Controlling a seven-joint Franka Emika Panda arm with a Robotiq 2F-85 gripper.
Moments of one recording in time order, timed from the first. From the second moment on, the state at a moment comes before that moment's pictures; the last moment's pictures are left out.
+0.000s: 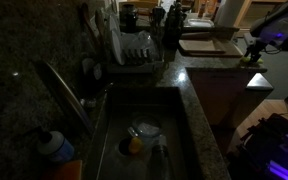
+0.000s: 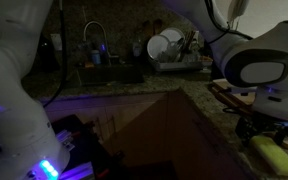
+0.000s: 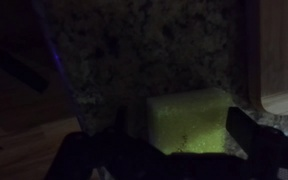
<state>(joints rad) -0.42 0.61 -0.38 -1.83 0.36 2.54 1.40</state>
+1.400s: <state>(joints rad) -0.43 0.62 -0.37 -1.81 0.38 2.50 1.41</state>
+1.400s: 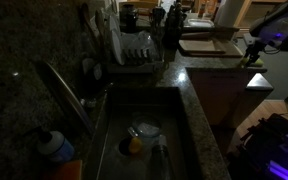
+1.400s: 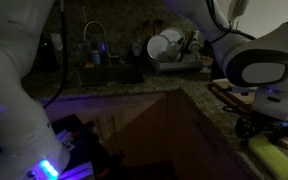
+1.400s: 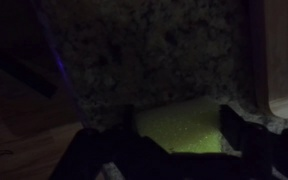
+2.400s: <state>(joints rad) -0.46 0.61 -0.31 -1.79 0.51 2.49 1.41</state>
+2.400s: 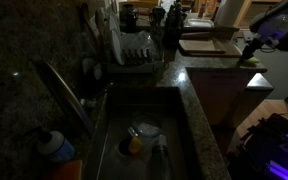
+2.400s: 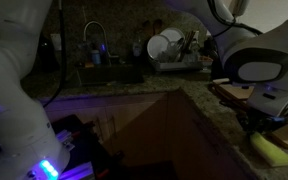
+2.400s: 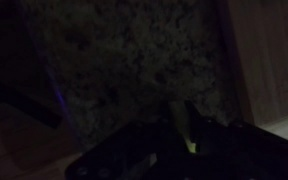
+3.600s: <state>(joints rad) -0.50 0.43 -0.24 -1.66 1.12 1.89 1.12</state>
